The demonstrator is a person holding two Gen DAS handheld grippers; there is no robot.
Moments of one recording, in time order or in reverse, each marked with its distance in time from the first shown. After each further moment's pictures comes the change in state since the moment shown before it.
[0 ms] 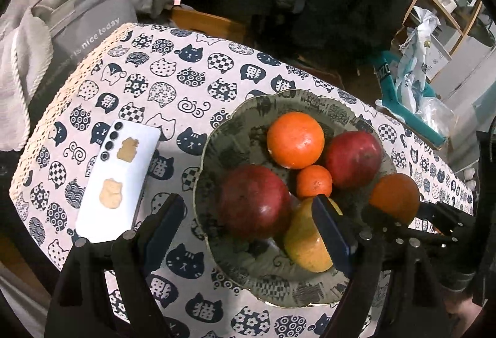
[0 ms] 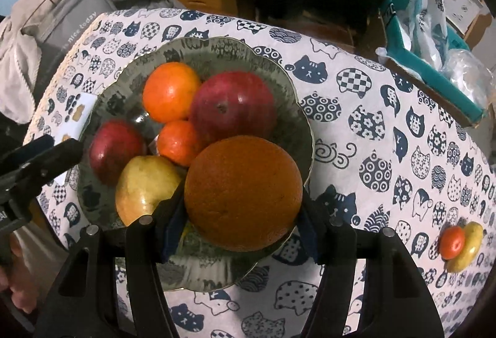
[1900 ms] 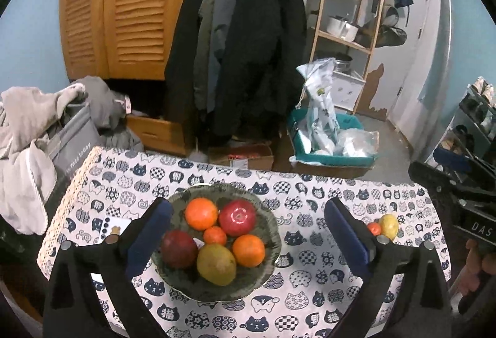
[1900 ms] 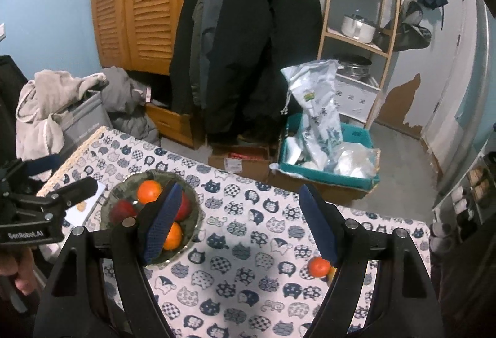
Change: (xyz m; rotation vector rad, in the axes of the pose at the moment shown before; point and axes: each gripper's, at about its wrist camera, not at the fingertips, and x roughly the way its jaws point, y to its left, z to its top) left arm -0.174 -0.117 -0.011 0.255 -0.366 -0.140; right arm -0.260 -0.050 -0.058 -0.003 -0.546 -0.215
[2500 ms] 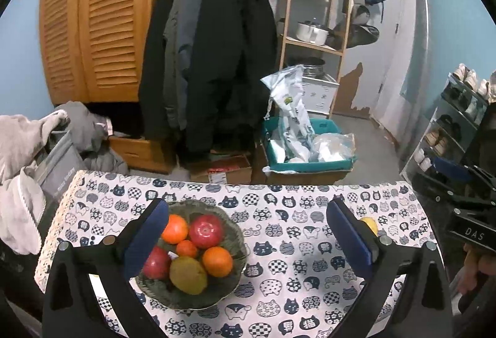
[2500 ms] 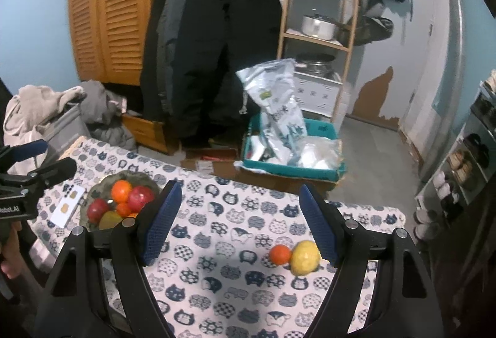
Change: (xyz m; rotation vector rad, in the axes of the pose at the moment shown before) left arm -0.014 -0.060 0.010 0.086 -0.040 -0.052; right arm -0.040 -0.064 -0.026 0.072 -0.033 -0.090
